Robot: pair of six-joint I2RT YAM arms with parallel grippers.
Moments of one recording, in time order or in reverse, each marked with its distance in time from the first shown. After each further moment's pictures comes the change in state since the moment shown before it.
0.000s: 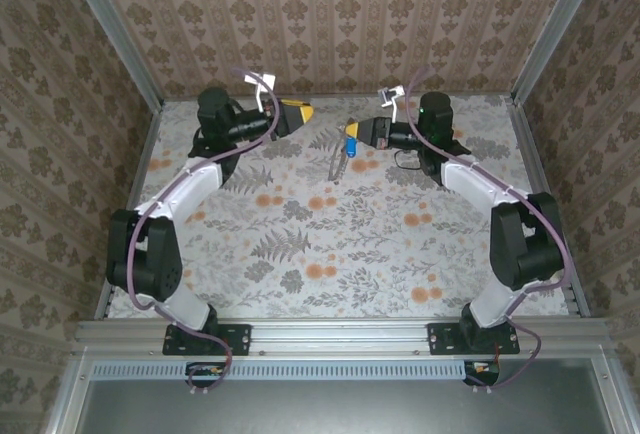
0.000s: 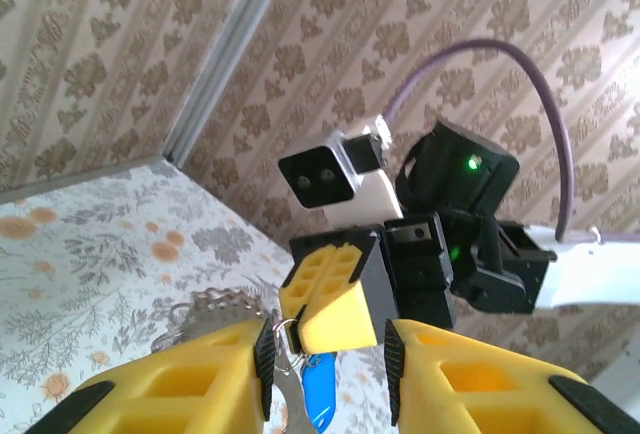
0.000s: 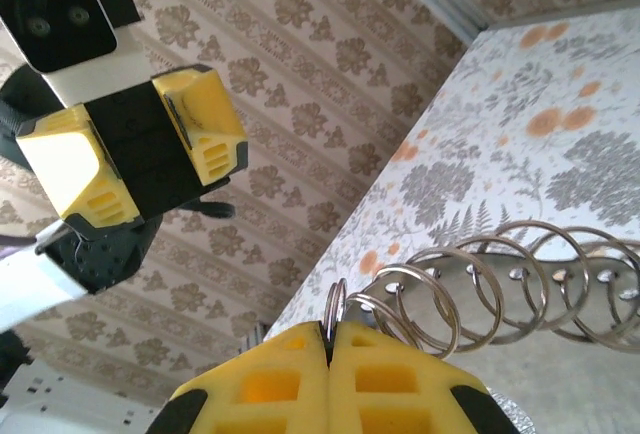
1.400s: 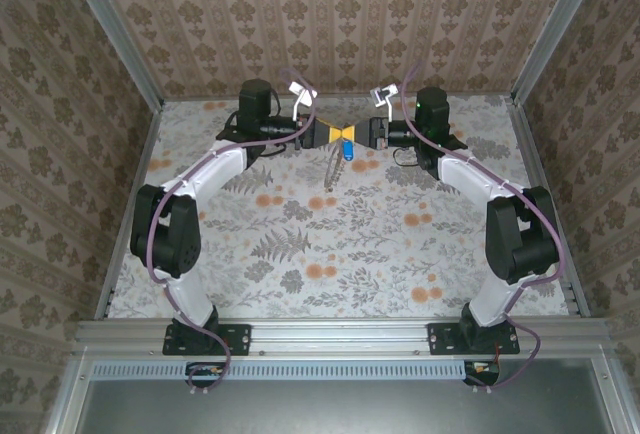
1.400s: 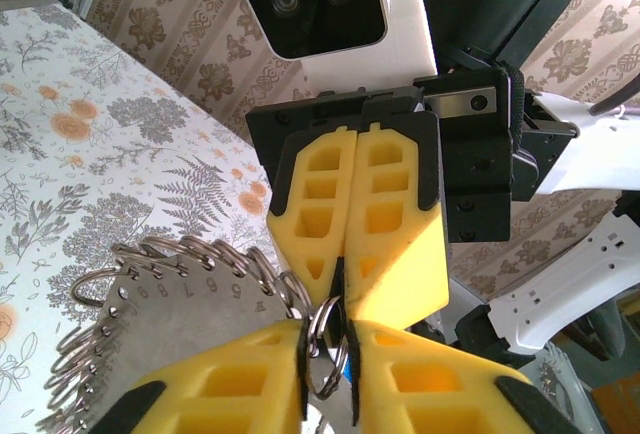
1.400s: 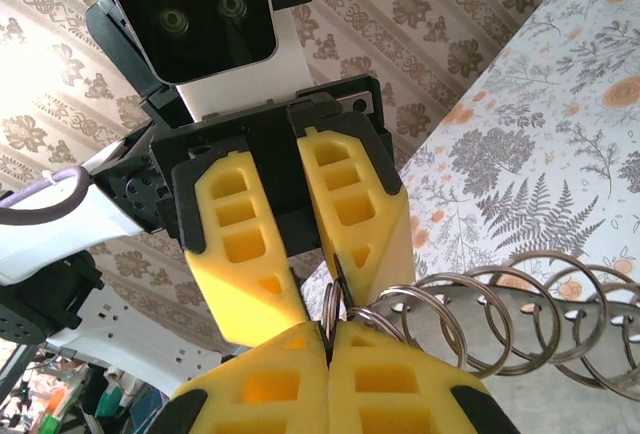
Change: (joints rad) left arm -0.111 0.182 0.196 -0.401 0.134 0.250; right arm 0.002 0.037 0.051 -0.019 -0.132 -0.029
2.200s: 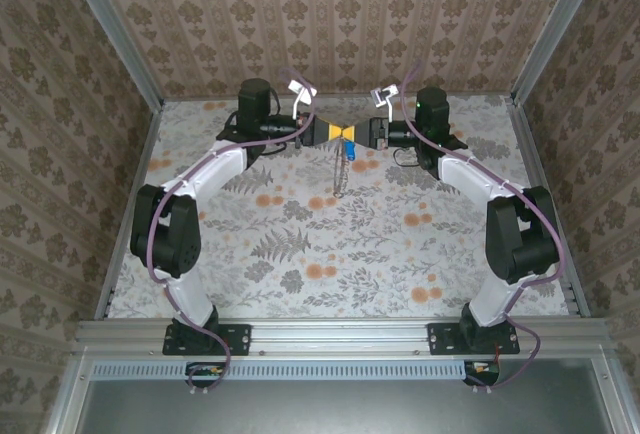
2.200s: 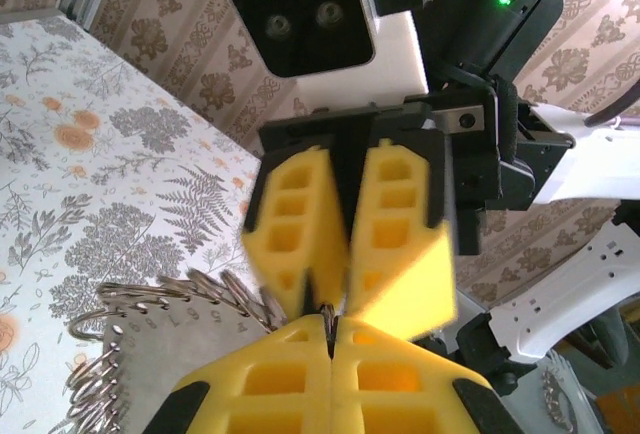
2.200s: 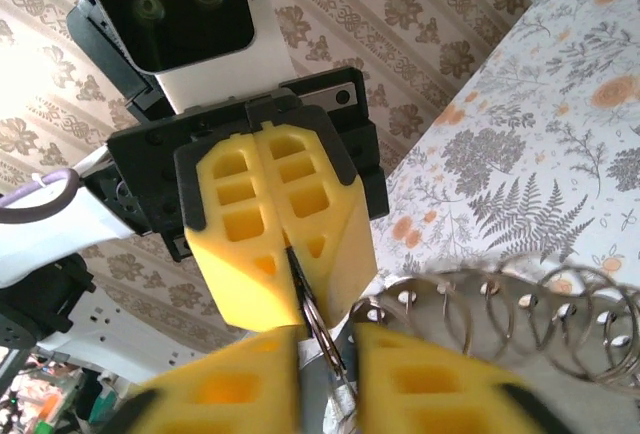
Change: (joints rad) left arm -0.002 0.000 -0.006 0.059 -0.010 -0.040; right arm -0.001 0.000 0.000 -0.018 0.014 -0.018
